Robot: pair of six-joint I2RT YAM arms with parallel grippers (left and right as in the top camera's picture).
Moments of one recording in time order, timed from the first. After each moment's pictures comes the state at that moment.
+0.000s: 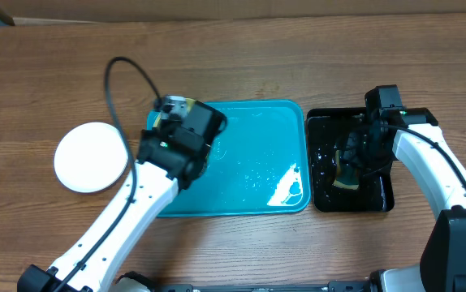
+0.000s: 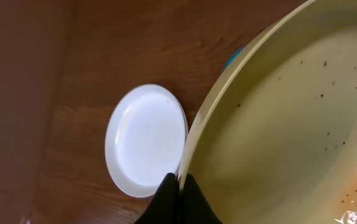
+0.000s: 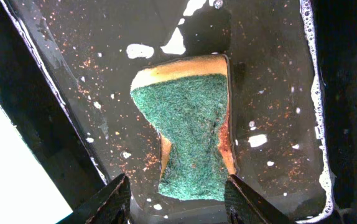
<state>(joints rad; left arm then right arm) -0.52 1.42 1.14 -0.95 -0.83 -0.35 0.05 1.63 1.10 -0.97 -0.09 0.38</state>
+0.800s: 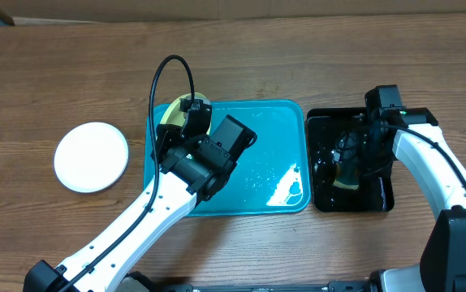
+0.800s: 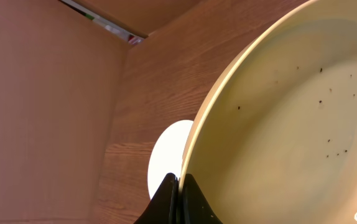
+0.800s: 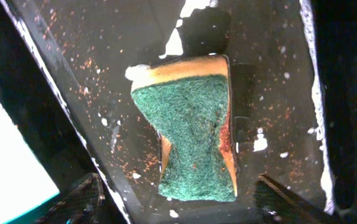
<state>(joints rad) -0.66 1.43 1.14 -0.92 -1.08 -0.28 0.05 1.63 1.10 -0.97 -0.10 0.38</state>
